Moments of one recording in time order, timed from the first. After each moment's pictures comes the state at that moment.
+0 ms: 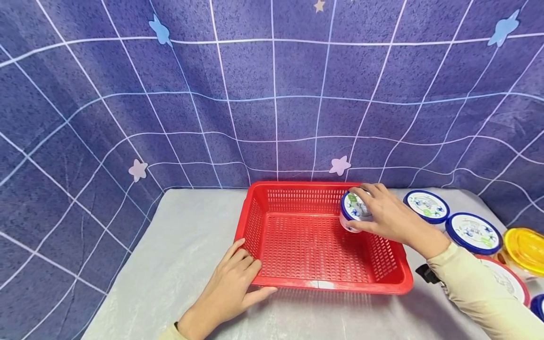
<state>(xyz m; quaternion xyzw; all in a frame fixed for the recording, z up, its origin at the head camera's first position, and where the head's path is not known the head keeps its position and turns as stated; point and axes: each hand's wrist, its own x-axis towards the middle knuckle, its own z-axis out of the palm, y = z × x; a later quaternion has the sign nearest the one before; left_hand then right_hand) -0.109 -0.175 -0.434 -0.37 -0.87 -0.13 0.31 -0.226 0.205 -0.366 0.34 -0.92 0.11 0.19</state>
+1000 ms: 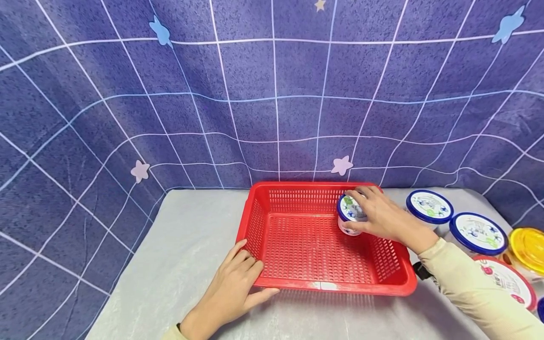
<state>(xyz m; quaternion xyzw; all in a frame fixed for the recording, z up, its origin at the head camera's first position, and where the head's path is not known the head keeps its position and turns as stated) -0.108 -0.176 -0.434 -0.36 -0.87 -0.12 0.30 -0.242 0.197 -0.383 0.33 -0.93 0.11 0.13</state>
